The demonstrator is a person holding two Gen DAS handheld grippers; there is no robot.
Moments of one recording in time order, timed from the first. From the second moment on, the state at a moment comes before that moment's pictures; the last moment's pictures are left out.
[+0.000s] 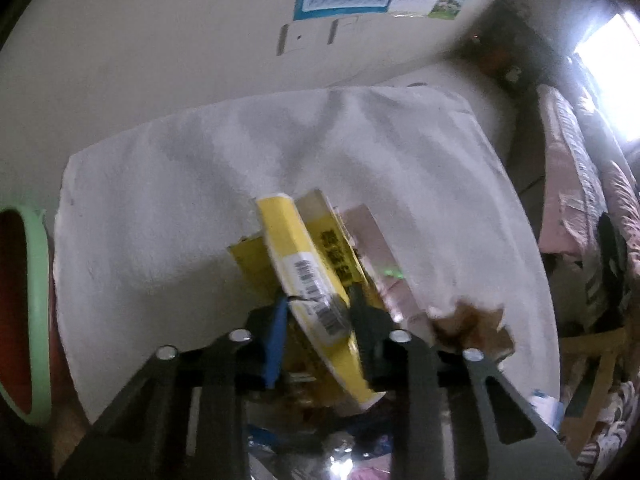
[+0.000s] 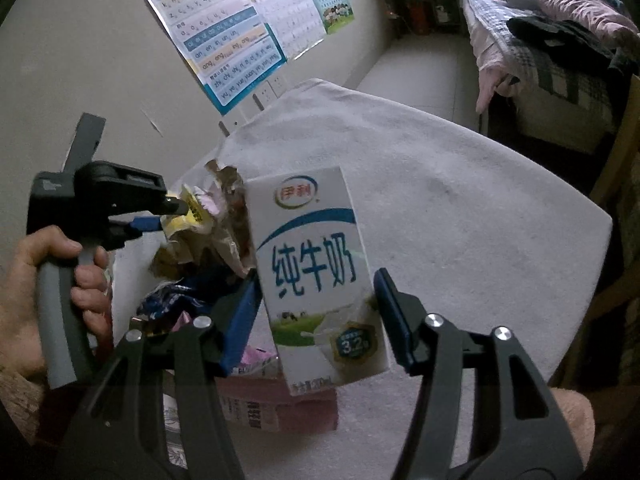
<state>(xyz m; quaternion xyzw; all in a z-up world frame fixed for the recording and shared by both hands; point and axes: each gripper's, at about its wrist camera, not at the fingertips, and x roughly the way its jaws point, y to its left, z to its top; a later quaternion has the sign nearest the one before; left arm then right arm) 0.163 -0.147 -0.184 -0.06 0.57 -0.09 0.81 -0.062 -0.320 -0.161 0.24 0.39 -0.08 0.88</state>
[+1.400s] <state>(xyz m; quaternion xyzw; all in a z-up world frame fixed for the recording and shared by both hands) 0.121 -0.054 -0.181 0.08 0.55 -0.12 0.83 -0.053 -0.314 -0.175 0.21 0.49 -0.10 0.84</state>
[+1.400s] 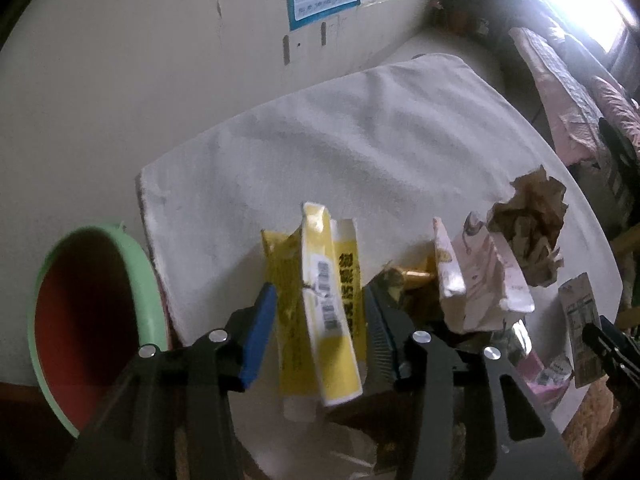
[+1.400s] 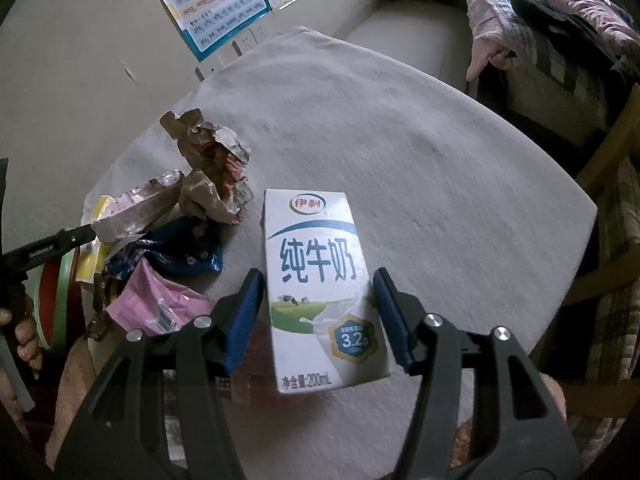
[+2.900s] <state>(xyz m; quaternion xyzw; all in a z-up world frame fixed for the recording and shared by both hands) 0.053 -0.029 -0.090 0.04 0.41 -0.12 0.90 -0.074 -0.296 -0.089 0.27 0.41 -0.05 0.87</state>
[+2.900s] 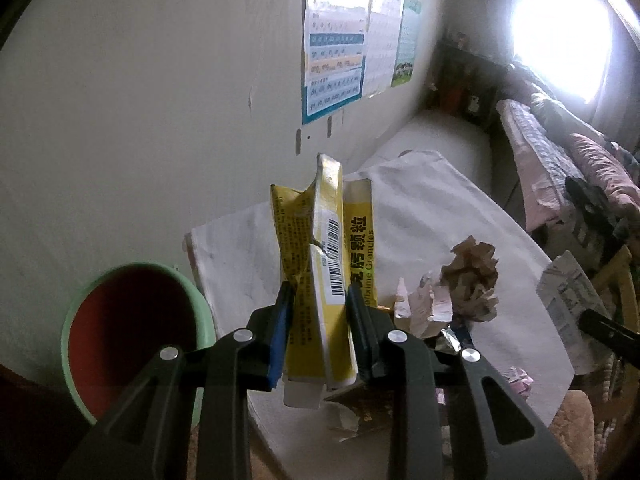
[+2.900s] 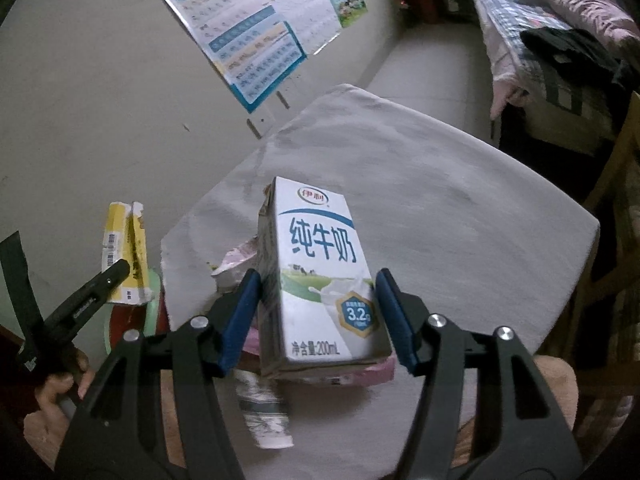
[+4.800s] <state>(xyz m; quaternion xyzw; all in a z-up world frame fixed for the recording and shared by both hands) 0.034 0.039 -0.090 0.02 0.40 -0.08 0.91 -0.090 -0.213 -0.157 0.17 0.56 0.05 0.81</state>
